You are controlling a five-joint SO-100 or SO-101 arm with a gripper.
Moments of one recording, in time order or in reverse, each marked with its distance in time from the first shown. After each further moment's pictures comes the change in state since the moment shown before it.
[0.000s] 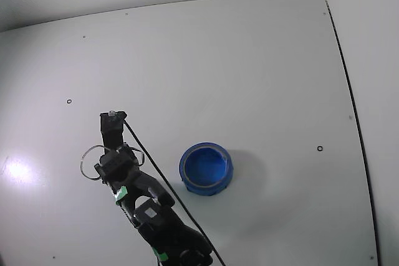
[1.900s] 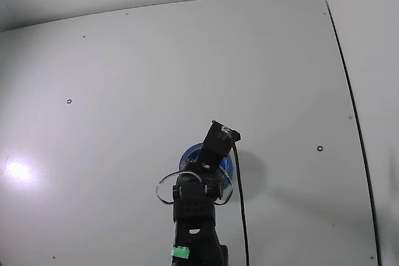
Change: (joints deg) arm 37.4 61.6 49.2 0.0 0.0
